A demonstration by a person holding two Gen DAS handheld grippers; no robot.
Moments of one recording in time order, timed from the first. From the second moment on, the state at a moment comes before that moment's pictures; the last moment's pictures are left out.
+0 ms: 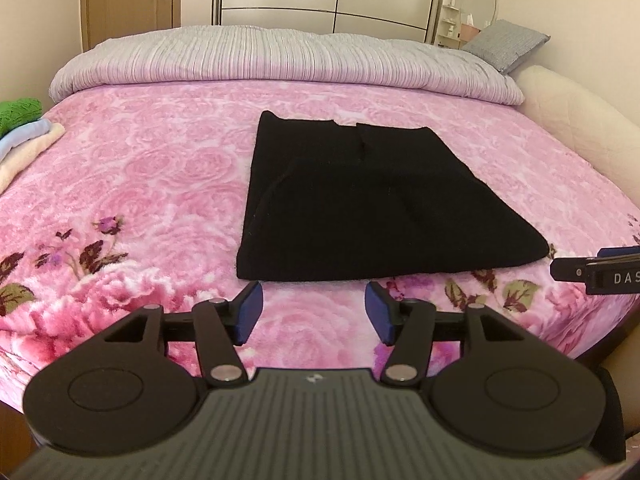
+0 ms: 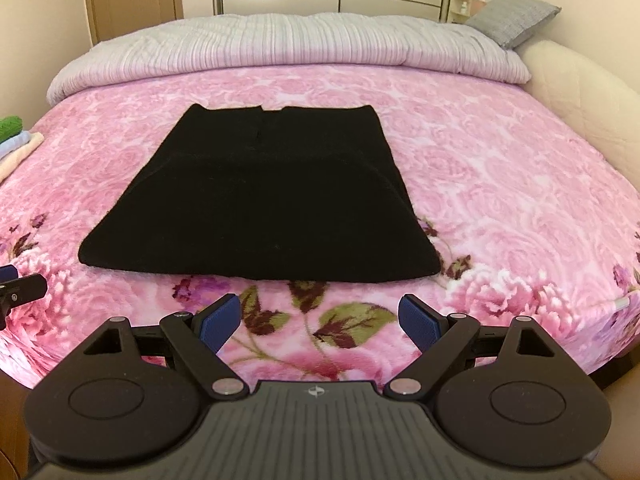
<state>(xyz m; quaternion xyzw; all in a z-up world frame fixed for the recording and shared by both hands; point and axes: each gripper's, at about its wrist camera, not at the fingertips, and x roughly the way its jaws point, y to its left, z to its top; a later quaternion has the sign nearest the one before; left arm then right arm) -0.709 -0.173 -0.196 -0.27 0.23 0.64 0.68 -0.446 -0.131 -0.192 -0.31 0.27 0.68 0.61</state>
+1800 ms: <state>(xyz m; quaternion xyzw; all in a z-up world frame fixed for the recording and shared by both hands) -0.694 -0.069 -0.320 0.15 0.52 0.42 0.73 -0.423 -0.056 -0.332 -0.56 -0.17 0.70 0.42</state>
